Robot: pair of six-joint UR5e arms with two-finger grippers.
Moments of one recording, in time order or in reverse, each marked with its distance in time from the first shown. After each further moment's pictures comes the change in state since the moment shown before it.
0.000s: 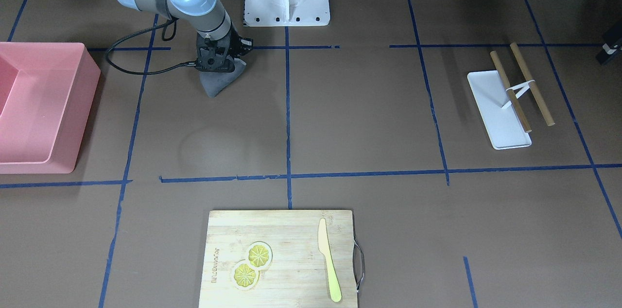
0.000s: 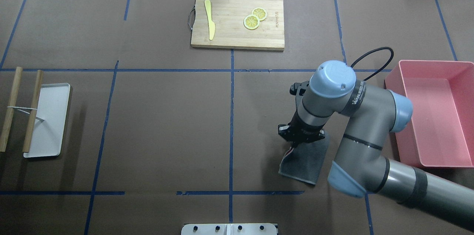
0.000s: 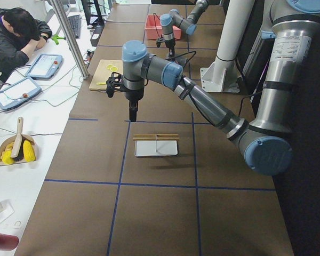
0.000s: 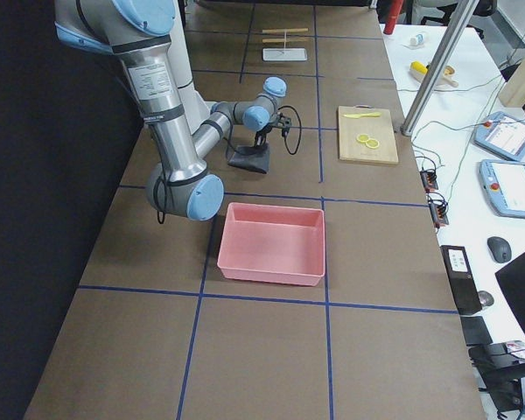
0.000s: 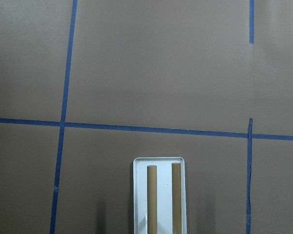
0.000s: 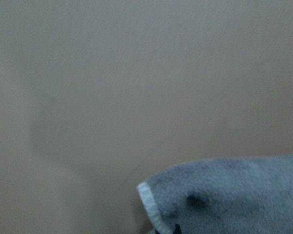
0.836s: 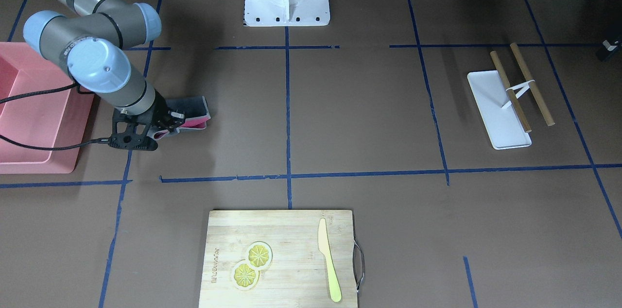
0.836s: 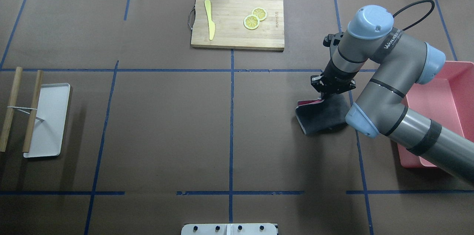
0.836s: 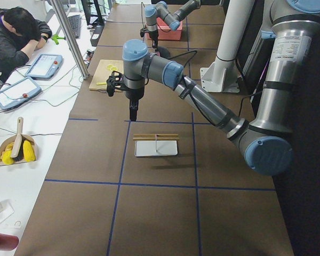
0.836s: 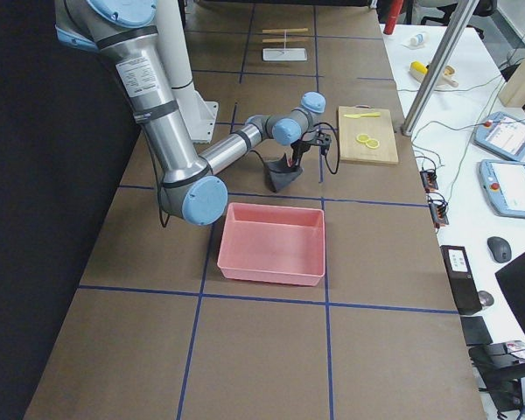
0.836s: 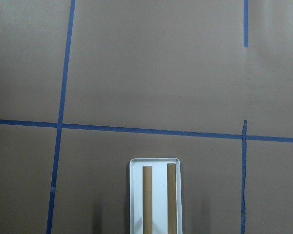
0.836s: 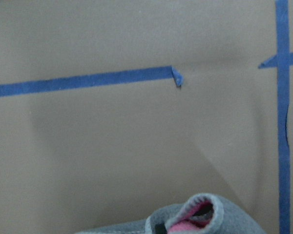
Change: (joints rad) left arm -0.002 0.006 -0.006 0.000 -0.002 -0.002; right arm 0.237 0.032 -0.152 0.000 0.029 -0.203
